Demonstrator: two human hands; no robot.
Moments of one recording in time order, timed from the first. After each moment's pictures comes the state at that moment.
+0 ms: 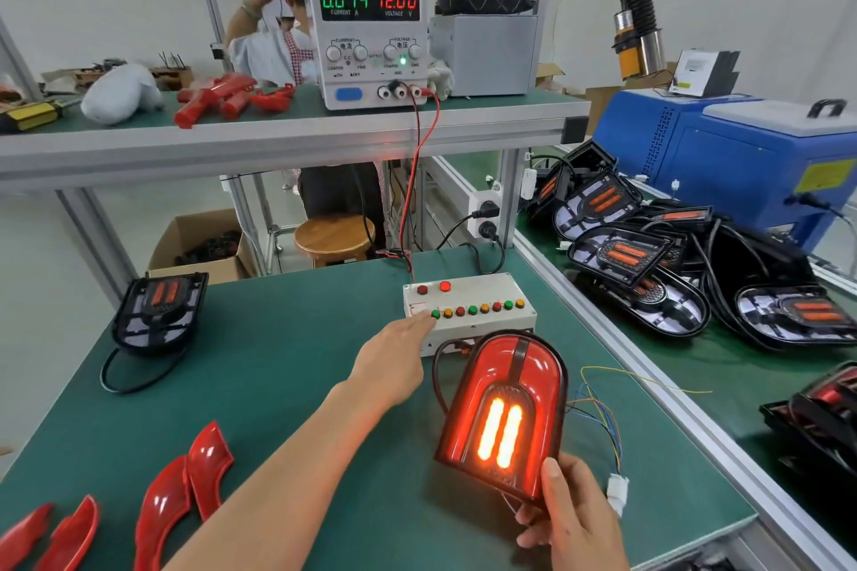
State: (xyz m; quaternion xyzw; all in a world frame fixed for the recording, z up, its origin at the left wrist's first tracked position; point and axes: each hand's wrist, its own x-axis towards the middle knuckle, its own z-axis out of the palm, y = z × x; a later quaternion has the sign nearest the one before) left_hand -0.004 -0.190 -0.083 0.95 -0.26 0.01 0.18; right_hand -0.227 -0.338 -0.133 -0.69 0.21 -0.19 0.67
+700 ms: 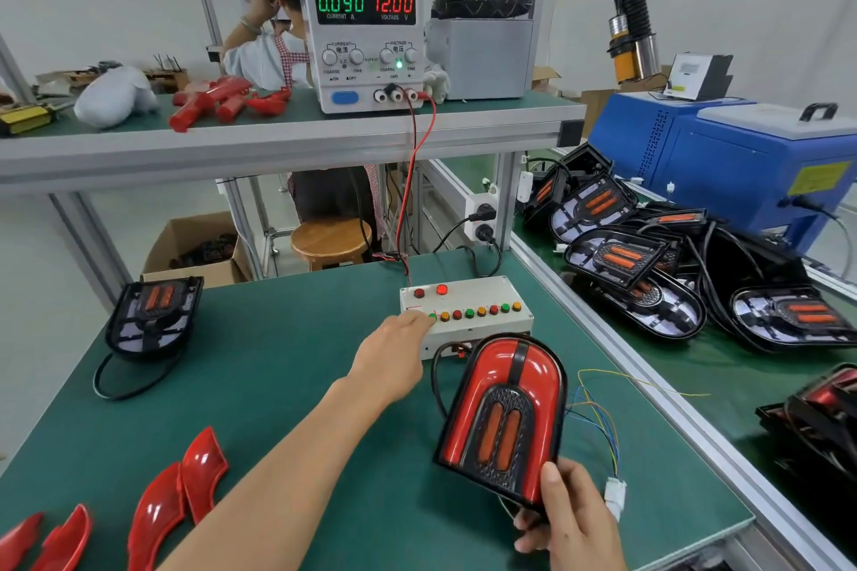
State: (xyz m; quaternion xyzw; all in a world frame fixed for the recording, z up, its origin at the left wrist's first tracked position) left_hand 0.005 -0.194 -0.080 0.95 -0.27 0.01 0.13; right_hand -0.228 -0.338 -0.132 -0.68 0.21 -0.19 0.67
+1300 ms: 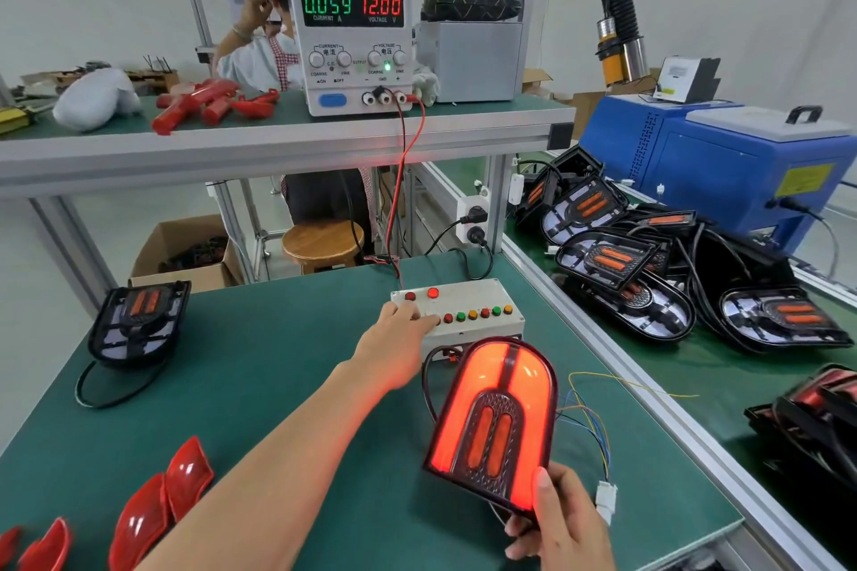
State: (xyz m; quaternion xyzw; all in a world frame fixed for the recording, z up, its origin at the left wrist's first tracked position) left_hand 0.020 -0.213 -0.070 0.95 -0.29 -0.02 0.07; right_hand -0.226 -0.341 -0.137 -0.70 0.22 -0.18 0.66
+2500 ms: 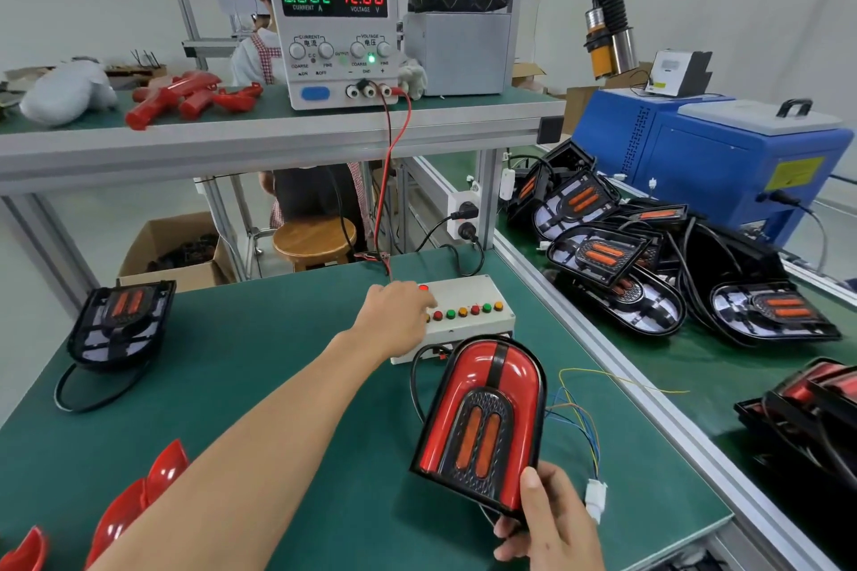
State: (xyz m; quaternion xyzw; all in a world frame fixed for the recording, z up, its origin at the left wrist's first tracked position) left_hand 0.039 -0.236 -0.042 0.95 -0.31 0.02 0.08; right_hand -0.230 -0.336 -0.133 -0.66 0.22 -0.19 0.69
